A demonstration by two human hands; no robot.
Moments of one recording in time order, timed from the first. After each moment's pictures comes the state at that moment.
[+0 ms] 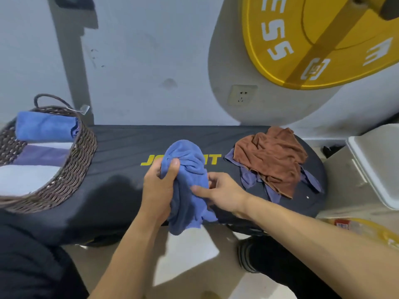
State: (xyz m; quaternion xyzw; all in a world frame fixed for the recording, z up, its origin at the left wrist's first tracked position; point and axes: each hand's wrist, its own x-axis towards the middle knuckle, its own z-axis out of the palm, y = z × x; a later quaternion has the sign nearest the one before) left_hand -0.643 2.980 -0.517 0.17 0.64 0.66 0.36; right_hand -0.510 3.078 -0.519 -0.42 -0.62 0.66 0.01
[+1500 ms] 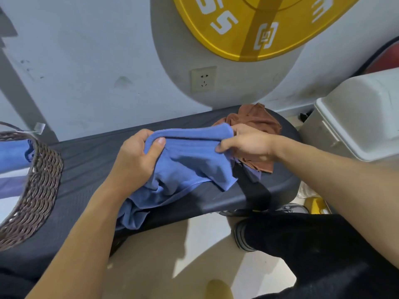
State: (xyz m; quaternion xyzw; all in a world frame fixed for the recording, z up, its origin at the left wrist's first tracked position) left_hand -0.659 3.029 -0.472 0.50 0.72 0.41 0.25; right_hand -0.439 3.178 -0.467 -0.42 -0.61 0.68 0.02
